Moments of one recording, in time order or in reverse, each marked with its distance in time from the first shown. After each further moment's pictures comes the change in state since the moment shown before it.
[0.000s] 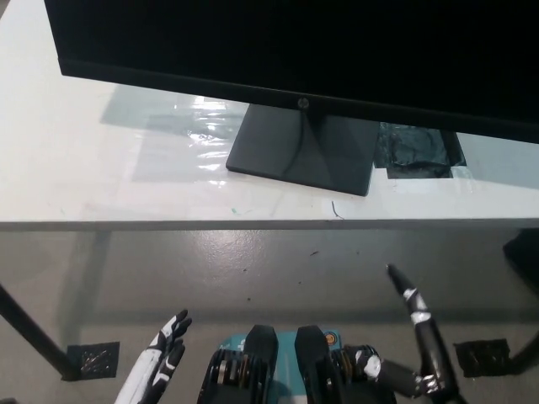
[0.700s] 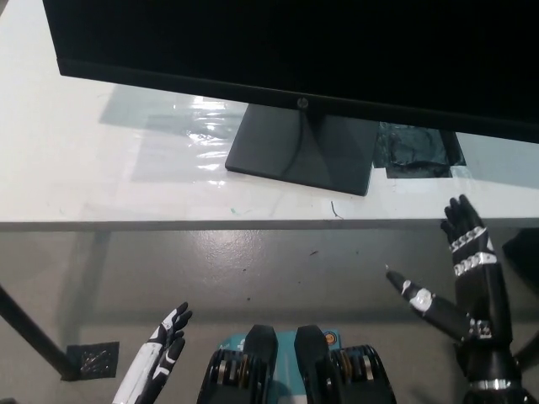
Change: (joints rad) left_arm -0.012 -0.001 0.002 0.010 -0.005 -0.008 -0.003; right_arm -0.071 0.026 -0.161 -0.150 0.375 0.022 0.123
